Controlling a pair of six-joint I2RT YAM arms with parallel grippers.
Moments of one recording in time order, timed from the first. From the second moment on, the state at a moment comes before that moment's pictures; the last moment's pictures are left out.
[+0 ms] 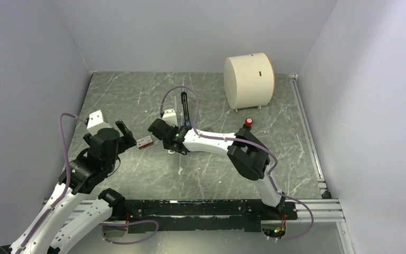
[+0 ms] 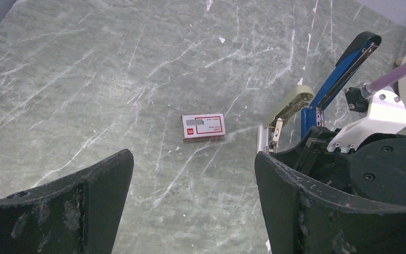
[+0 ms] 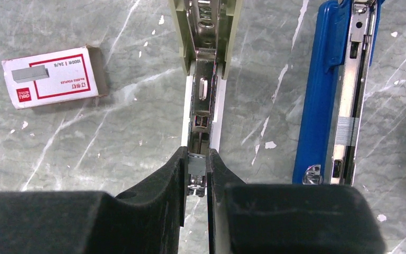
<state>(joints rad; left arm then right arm) -0.54 0.59 0.81 -0.78 -0.65 -0.67 1.08 2.10 1.58 -0.43 0.47 0.65</state>
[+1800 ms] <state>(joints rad) -0.54 0.60 0.81 -0.78 -0.65 -0.67 1.07 2.10 1.58 -0.42 0.42 0.63</state>
